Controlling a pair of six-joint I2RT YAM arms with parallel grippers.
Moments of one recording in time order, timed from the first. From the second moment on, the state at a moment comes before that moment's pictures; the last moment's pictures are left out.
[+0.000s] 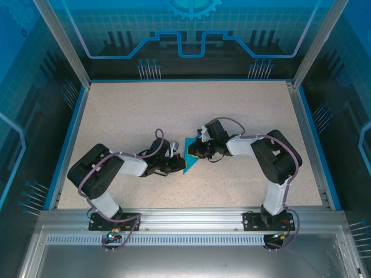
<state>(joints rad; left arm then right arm) -0.57 1.68 0.55 0.31 0.47 -0.85 0.55 1.87 0.92 0.05 -0.62 0.83</state>
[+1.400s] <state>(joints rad) -0.51 1.73 0.61 0.27 0.61 -0.90 0.53 1.97 0.97 0.11 -0.68 0.83</state>
